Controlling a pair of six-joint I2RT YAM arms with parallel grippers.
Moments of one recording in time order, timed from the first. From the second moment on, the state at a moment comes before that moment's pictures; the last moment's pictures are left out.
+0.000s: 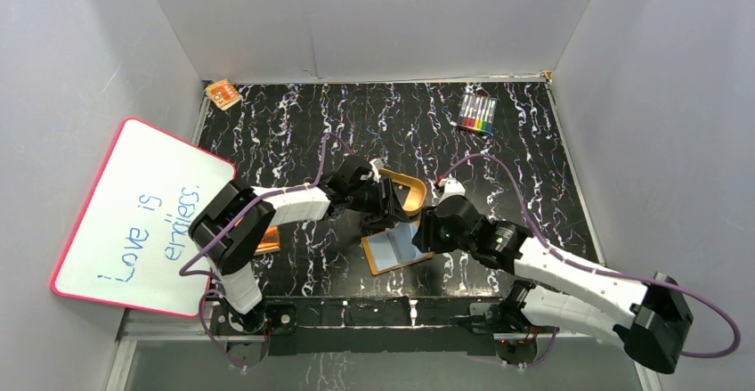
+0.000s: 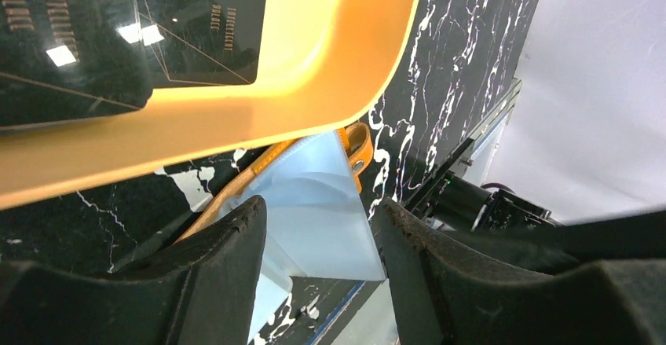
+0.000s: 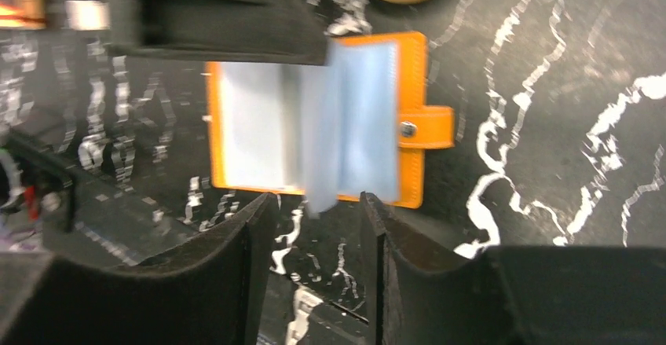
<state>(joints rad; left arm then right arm) -0.74 1.73 0.90 0.05 0.46 -0.94 0.96 0.96 0.58 -0.45 0.15 0.74</state>
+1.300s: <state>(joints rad) -0.76 1.49 0.71 -0.10 0.29 -0.95 0.89 1.21 0.48 -0.19 0.02 0.83</state>
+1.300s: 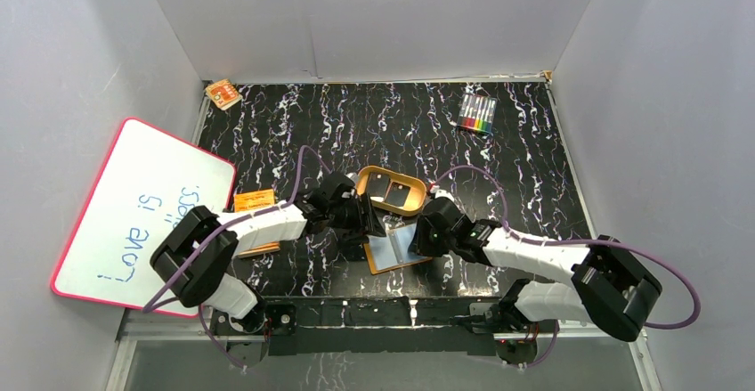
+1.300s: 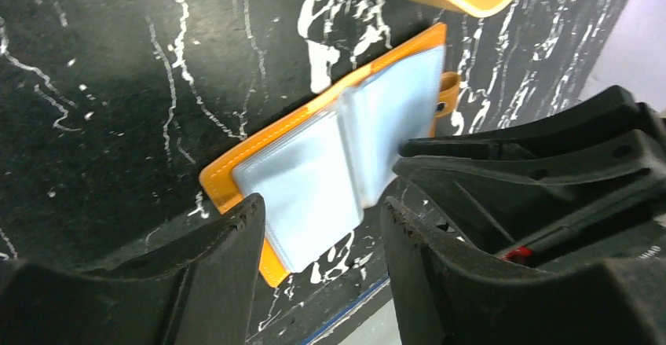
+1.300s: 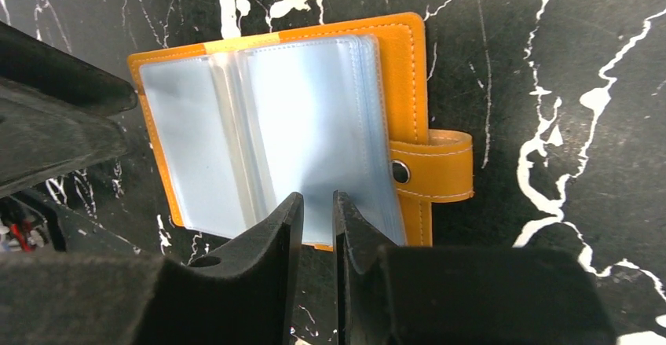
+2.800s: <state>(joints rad) -0.80 1.57 0.80 -0.18 0.22 -0.93 0.89 1.13 0.41 -0.17 -0.04 0.93</state>
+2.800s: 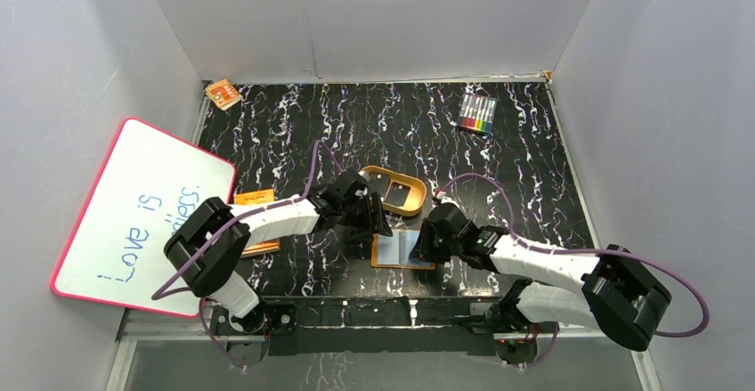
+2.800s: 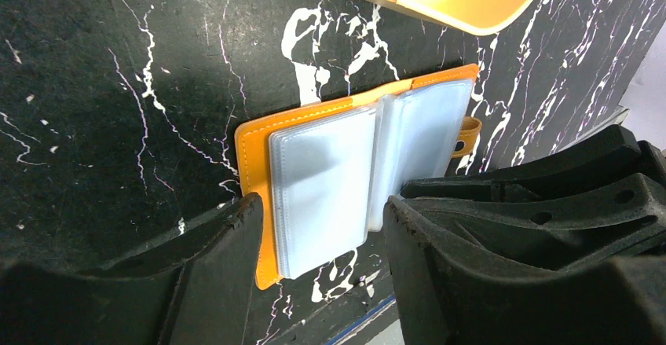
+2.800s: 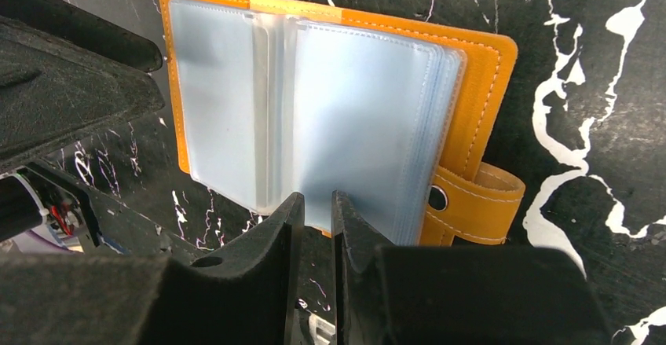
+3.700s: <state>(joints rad) -0.81 1.36 0.82 -0.30 0.03 -0.91 0.88 1.05 0.75 -0.50 0.09 0.79</state>
